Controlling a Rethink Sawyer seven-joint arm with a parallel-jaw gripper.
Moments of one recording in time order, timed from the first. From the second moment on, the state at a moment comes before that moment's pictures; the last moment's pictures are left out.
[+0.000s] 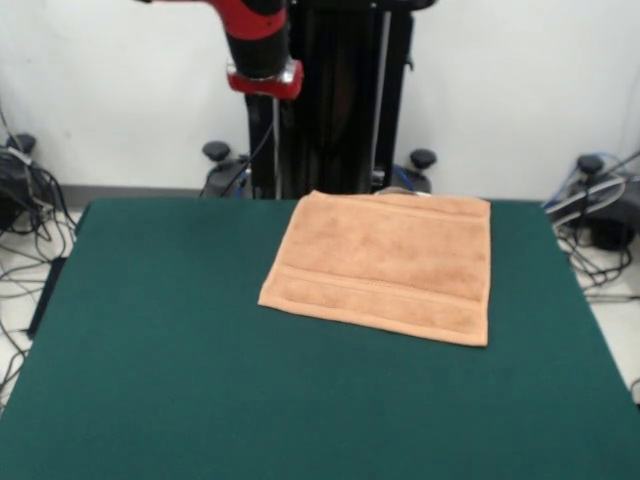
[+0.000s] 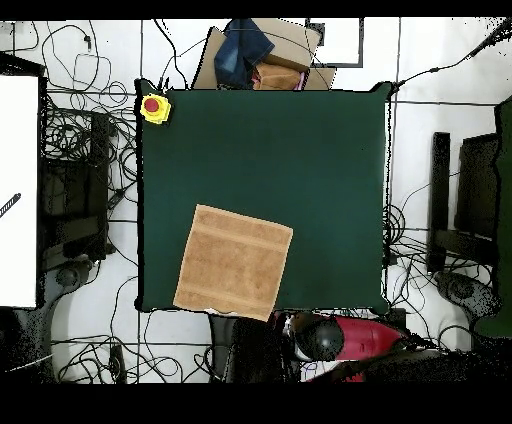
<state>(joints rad) -0.76 -0.44 0.03 2.11 -0.64 0.24 1.88</state>
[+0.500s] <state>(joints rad) -0.57 -0.43 0.02 2.02 -0.64 0.21 1.88</state>
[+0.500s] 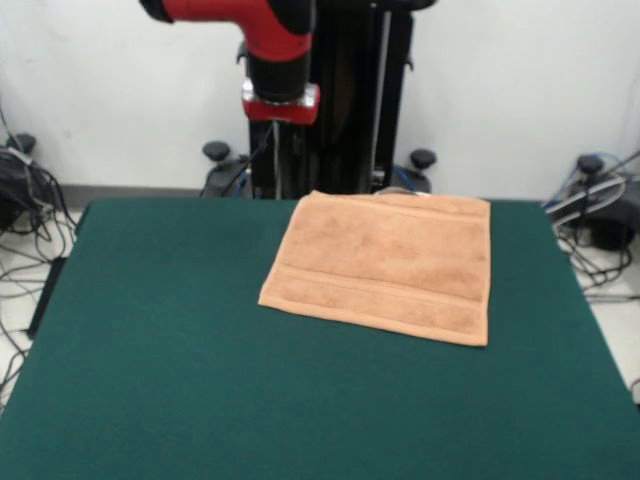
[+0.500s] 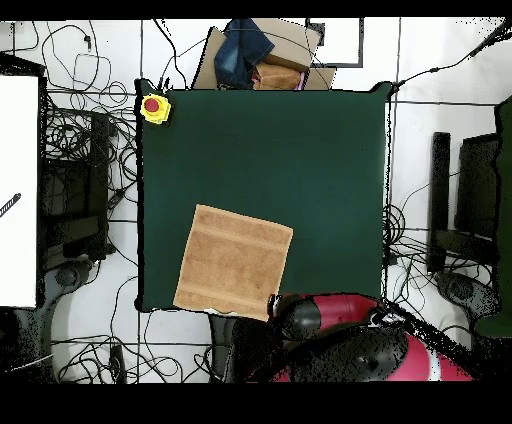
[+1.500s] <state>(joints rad) -0.65 -0.29 0.03 1.77 -0.62 0.18 1.88</state>
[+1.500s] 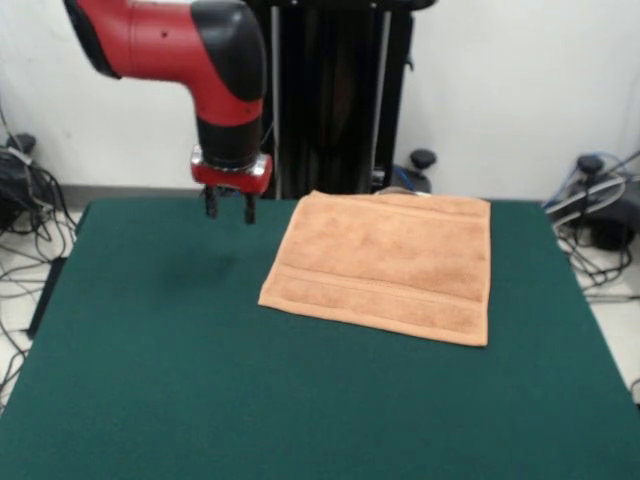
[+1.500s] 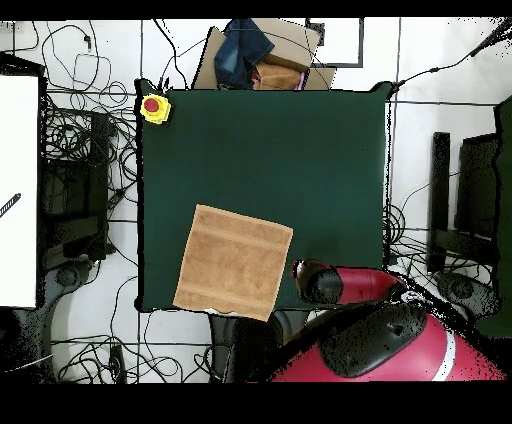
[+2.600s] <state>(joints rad) -0.63 -0.24 0.05 1.68 -0.61 0.18 1.88</state>
